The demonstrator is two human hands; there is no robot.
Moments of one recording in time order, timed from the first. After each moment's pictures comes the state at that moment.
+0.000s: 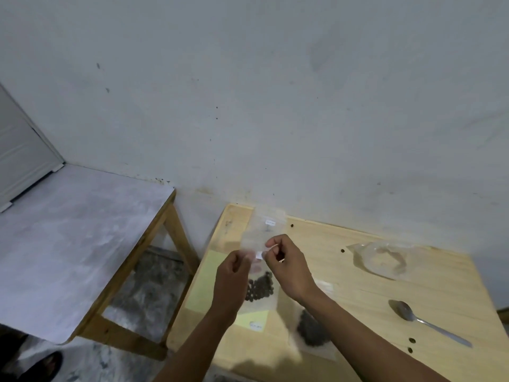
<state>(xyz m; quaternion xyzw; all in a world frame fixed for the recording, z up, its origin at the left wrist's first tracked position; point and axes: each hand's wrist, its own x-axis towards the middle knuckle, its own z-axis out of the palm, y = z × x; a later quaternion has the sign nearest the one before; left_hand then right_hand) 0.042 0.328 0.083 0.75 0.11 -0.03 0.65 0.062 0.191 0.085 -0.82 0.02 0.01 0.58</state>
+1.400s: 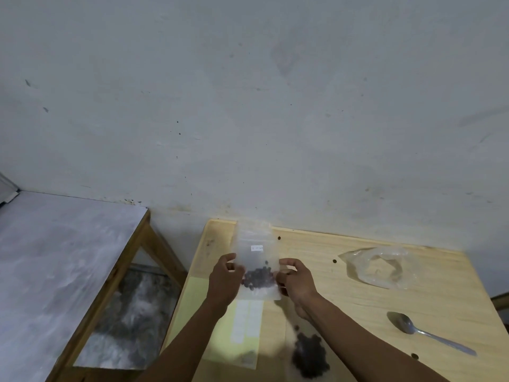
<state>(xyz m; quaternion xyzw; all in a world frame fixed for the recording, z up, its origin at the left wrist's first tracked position) 0.139 0.311 0.040 0.81 0.14 -0.15 0.55 0.113 0.144 0.031 -0.64 0.33 0.14 0.68</state>
